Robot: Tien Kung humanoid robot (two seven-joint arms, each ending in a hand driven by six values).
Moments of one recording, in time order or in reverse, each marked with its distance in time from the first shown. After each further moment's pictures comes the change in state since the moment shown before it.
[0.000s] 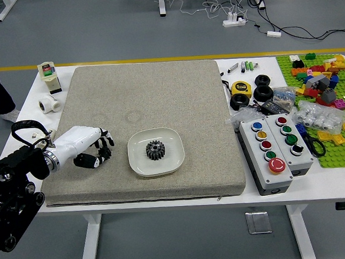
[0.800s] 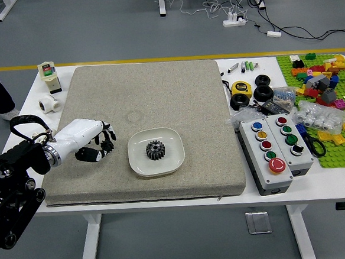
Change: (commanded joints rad) left arm -0.010 0.000 -0.009 -0.047 0.000 0.012 -0.004; right arm 0.005 -0.001 0.008 0.001 -0.004 0.000 -0.001
